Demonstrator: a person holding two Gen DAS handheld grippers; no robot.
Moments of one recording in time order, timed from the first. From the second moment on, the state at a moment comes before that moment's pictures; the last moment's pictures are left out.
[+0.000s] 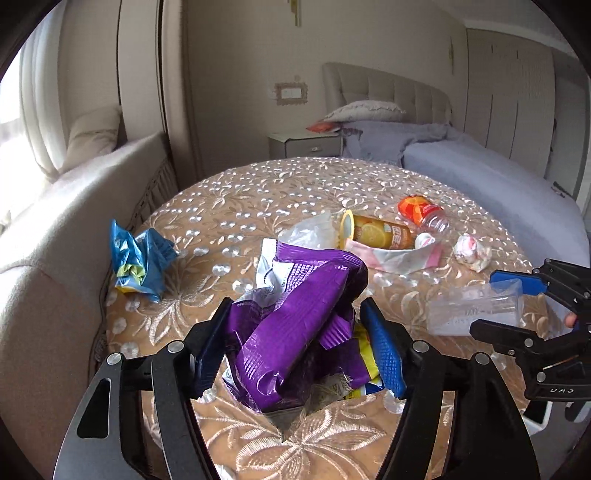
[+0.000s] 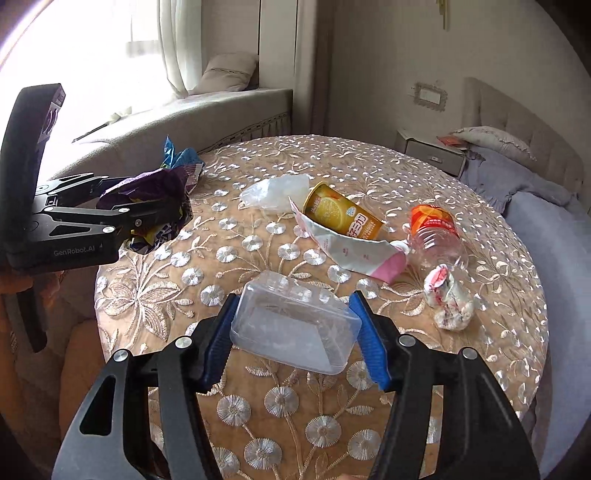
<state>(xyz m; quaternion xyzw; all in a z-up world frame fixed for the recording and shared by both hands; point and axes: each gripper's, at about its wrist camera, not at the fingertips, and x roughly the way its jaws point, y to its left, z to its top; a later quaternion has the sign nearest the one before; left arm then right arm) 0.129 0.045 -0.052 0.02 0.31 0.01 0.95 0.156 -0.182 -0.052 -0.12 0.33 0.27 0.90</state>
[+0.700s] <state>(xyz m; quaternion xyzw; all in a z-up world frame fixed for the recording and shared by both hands) 0.091 -0.207 -0.068 0.11 0.29 -0.27 0.91 0.028 -0.405 -0.063 -0.06 0.33 0.02 0.94</state>
